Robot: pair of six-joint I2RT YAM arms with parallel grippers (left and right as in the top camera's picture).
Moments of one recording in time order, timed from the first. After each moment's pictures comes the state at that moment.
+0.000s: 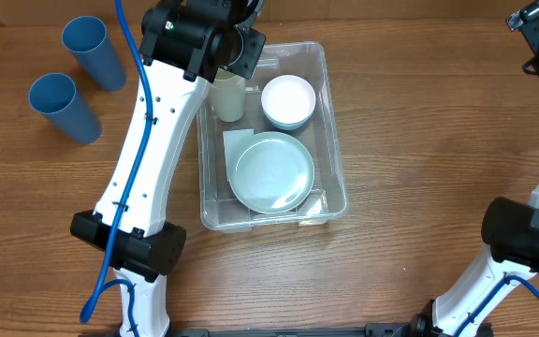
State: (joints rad) left arm -0.41 2.08 2.52 -1.37 -0.14 0.03; right arm -0.31 2.06 2.55 -1.52 0.03 0.75
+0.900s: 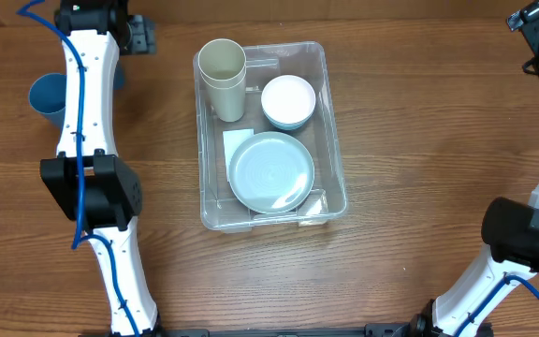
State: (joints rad) left arm 0.05 2.38 2.49 -1.10 -0.18 -0.07; right arm -0.31 2.06 2.55 -1.52 0.03 0.75
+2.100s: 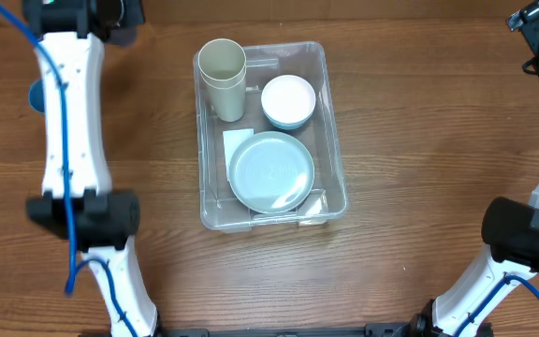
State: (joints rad) left arm 0.01 2.17 2.62 -1.20 -0.03 -0.13; right arm -0.31 2.06 2.55 -1.52 0.03 0.75
